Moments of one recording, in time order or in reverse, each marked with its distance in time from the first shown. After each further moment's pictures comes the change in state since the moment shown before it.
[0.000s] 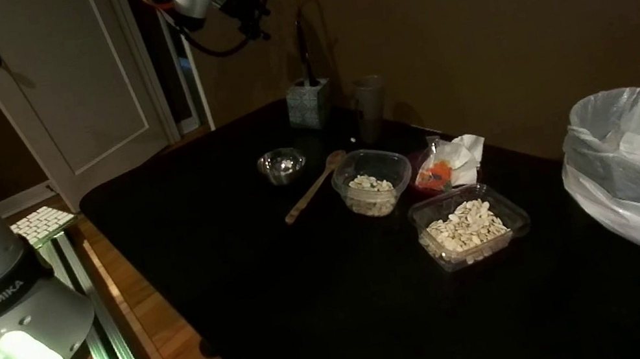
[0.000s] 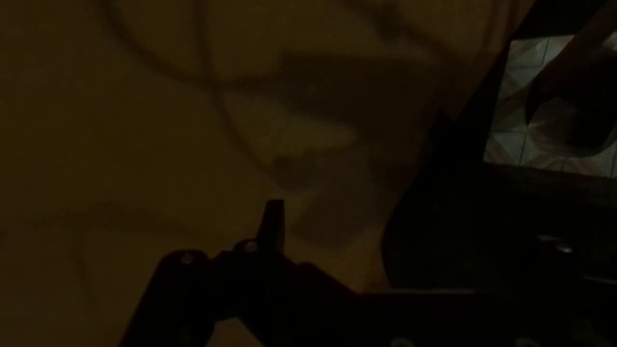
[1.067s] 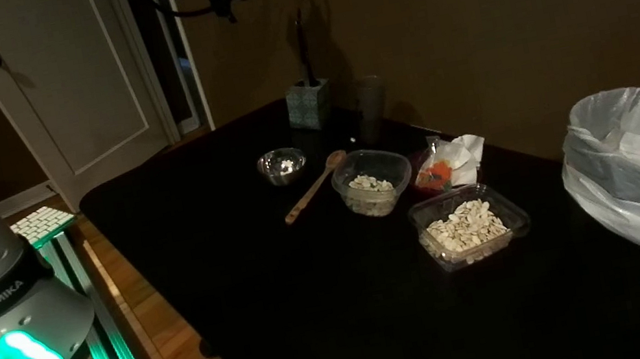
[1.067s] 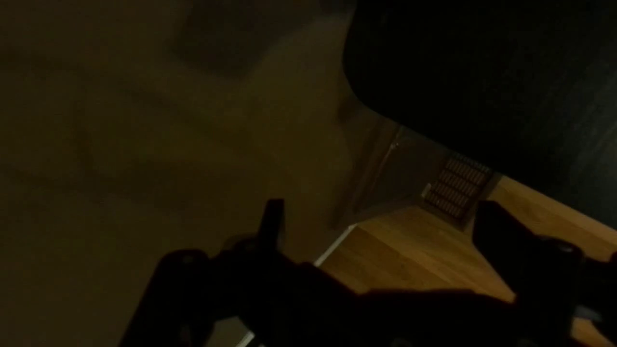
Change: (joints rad) arm -0.220 -0.157 0.307 -0.138 0.616 -0.017 -0.325
